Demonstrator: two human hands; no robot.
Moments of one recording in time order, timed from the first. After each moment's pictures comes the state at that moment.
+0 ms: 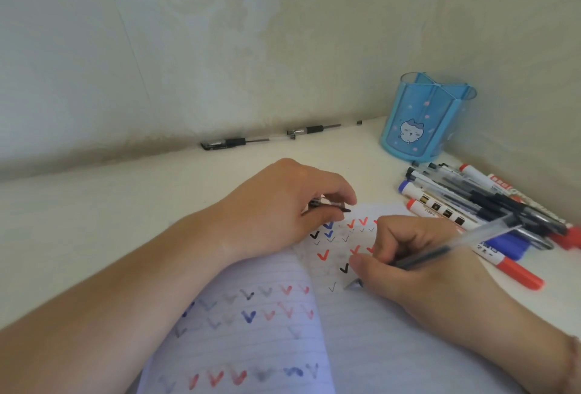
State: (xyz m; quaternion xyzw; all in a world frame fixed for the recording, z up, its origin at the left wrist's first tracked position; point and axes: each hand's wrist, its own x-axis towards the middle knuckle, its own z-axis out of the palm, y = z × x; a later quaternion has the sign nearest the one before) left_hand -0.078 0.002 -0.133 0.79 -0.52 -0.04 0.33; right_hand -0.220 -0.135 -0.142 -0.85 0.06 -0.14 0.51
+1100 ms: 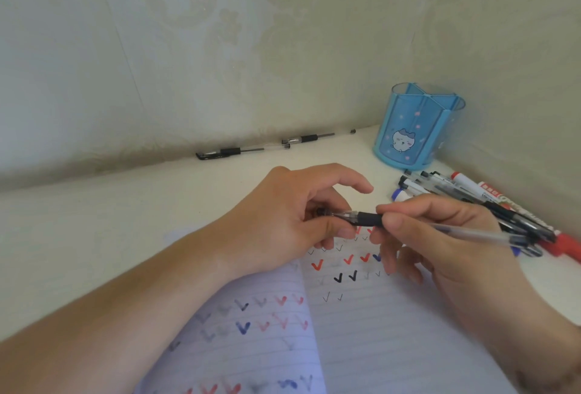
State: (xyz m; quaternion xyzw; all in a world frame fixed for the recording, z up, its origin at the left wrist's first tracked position) left_hand -0.091 -0.001 -0.128 0.70 -0.48 -0.15 0.50; right_hand -0.216 -0.155 -0.134 -0.70 0.06 -0.21 0.68
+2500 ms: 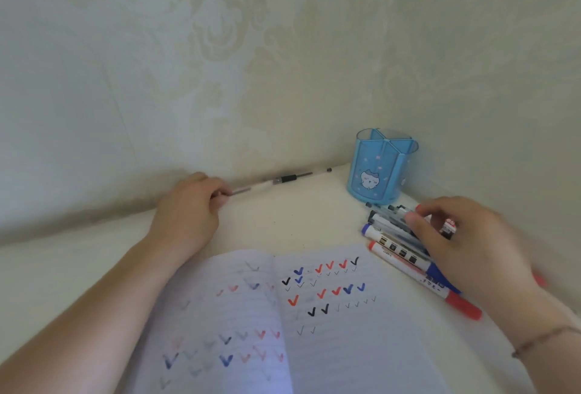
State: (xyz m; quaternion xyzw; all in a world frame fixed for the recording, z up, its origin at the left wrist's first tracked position) left_hand 0.009 0.030 -0.150 0.90 -0.29 0.17 0.26; right_hand -0.227 -0.233 -0.119 -0.90 0.27 -0.29 0.16
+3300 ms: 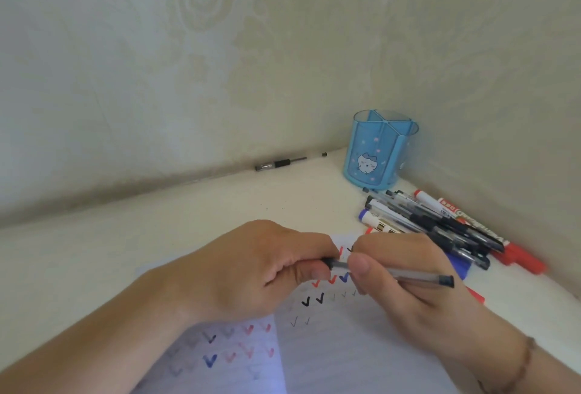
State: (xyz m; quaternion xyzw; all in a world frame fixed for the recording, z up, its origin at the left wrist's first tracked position) left_hand -0.097 0.002 -0.120 0.69 -0.66 -0.05 0.29; right_hand -0.226 -0.166 -0.130 -0.89 -0.14 -0.25 0.37
